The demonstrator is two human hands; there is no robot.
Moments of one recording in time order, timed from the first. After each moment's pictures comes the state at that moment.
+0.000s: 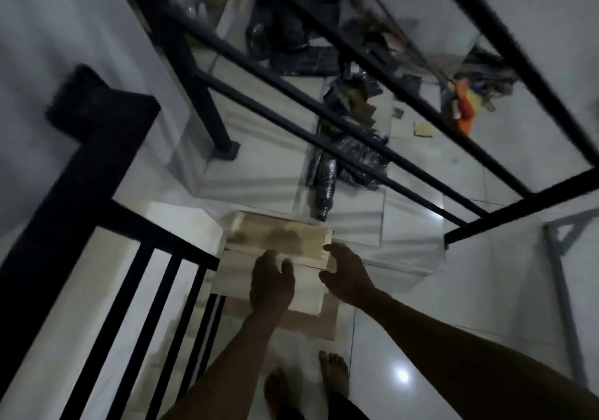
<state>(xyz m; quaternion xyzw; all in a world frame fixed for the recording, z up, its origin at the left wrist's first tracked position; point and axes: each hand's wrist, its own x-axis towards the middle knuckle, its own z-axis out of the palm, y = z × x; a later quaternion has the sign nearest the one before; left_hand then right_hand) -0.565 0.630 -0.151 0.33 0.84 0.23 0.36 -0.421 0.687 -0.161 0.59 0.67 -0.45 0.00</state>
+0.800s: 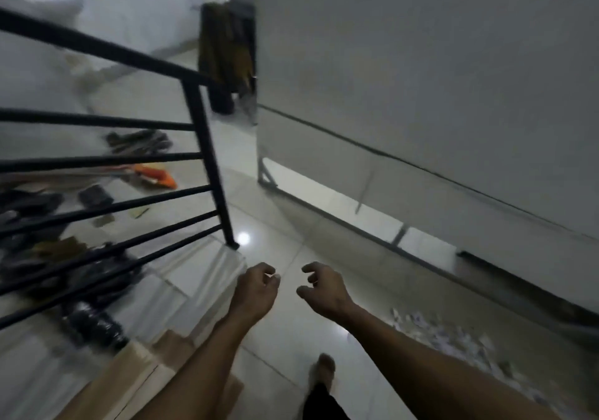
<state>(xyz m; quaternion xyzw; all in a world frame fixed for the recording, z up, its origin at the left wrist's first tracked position) -0.325 0.533 -0.008 0.81 0.38 0.04 0.45 -0.228 0.402 -0.005 0.86 0.22 -0.30 -0.33</state>
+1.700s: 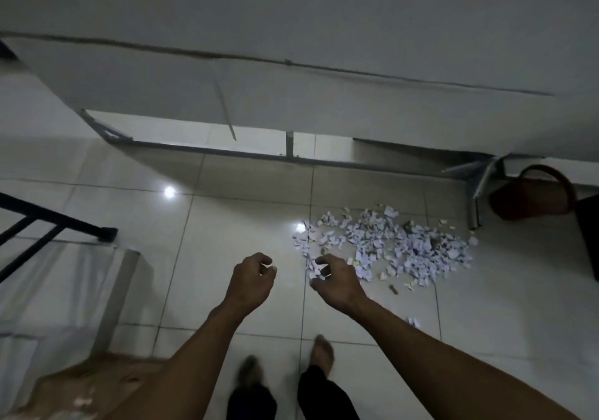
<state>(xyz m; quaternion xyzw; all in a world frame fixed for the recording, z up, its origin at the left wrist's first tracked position) -0.122 0.261 -0.131 0.85 0.23 -0.20 0.43 -0.099 0.071 -0.132 0.86 -0.08 -0.33 -0.37</state>
